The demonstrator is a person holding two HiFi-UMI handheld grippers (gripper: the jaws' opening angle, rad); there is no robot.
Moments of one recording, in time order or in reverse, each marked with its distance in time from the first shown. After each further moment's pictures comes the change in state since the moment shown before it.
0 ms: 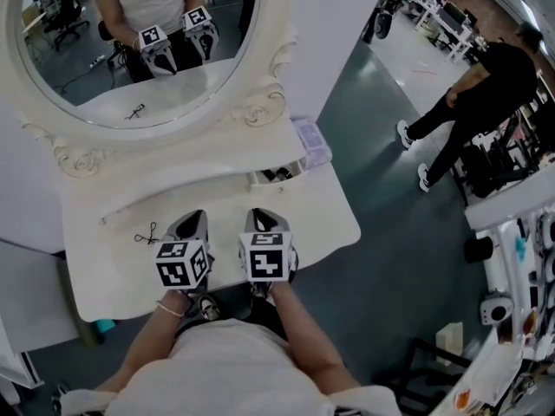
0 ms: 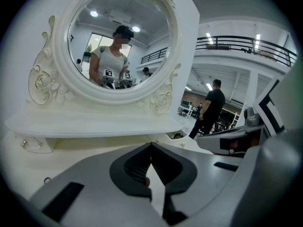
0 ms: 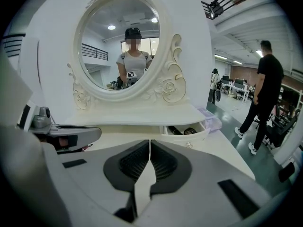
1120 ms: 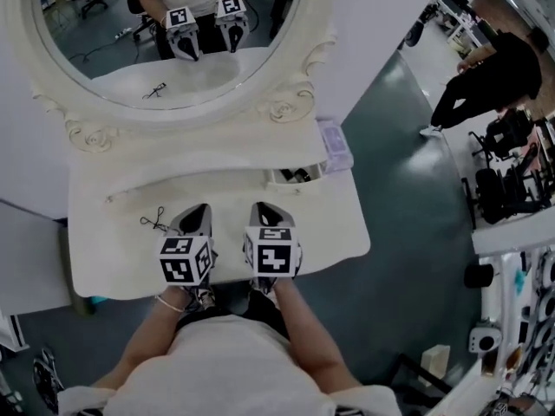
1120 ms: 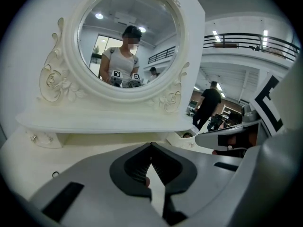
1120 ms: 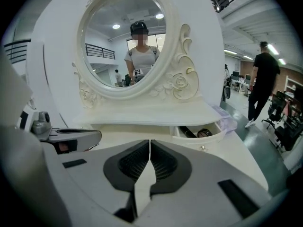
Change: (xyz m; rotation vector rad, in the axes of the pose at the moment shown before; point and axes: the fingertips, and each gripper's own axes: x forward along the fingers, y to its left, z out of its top) left arm 0.003 0.018 -0.005 -0.029 -0.004 0.086; right arm 0.028 0.010 0.006 -0.024 0.024 0.096
